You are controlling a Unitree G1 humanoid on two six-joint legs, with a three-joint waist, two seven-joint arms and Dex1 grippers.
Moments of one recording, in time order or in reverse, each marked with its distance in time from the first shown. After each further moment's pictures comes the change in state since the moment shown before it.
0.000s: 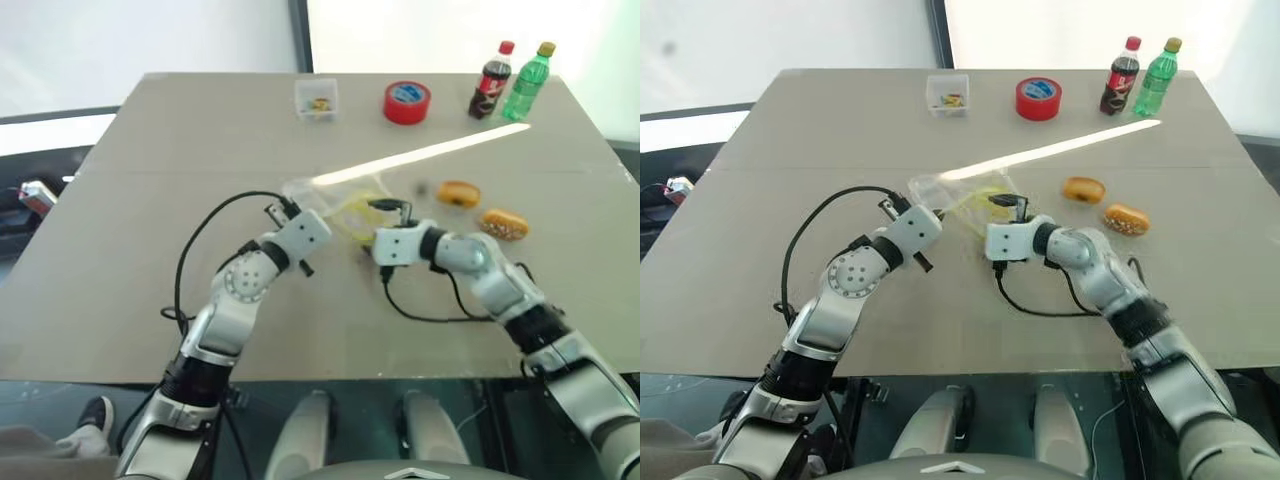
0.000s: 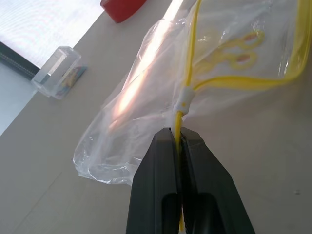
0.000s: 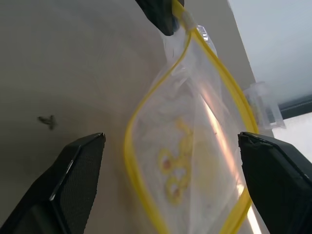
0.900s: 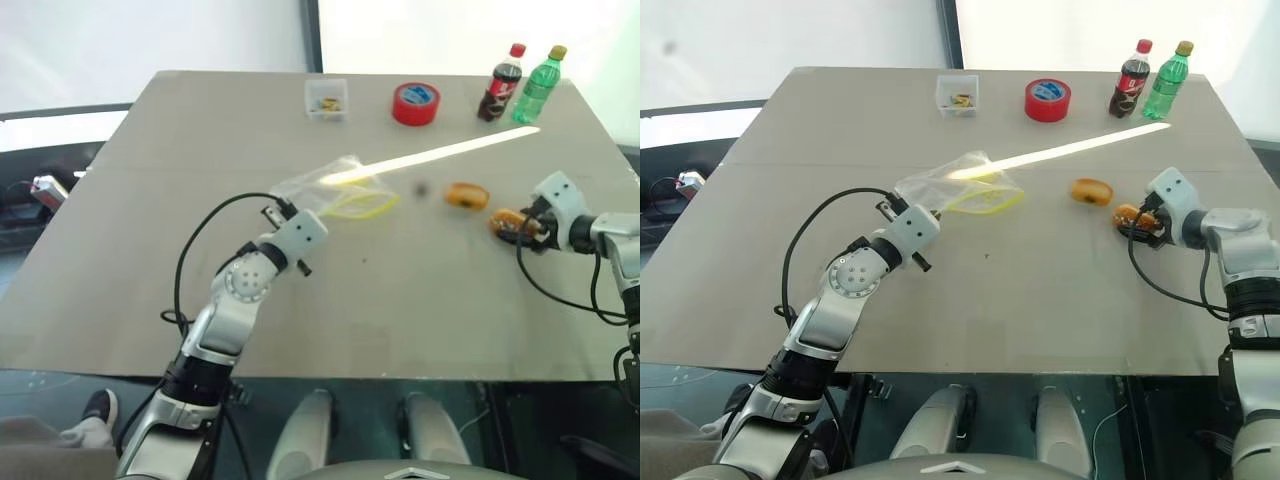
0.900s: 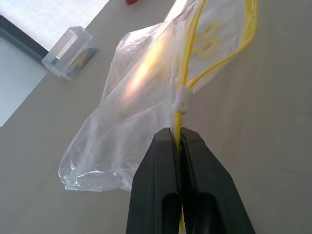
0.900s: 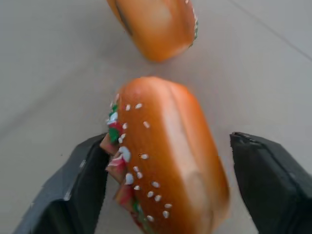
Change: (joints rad) left arm 0.000 -0.003 -0.002 0.031 -0.001 -0.016 0.020; right arm -0.131 -0.324 -0.341 0.552 0.294 0.403 0.270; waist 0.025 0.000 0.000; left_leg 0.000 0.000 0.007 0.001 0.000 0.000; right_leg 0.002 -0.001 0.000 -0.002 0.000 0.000
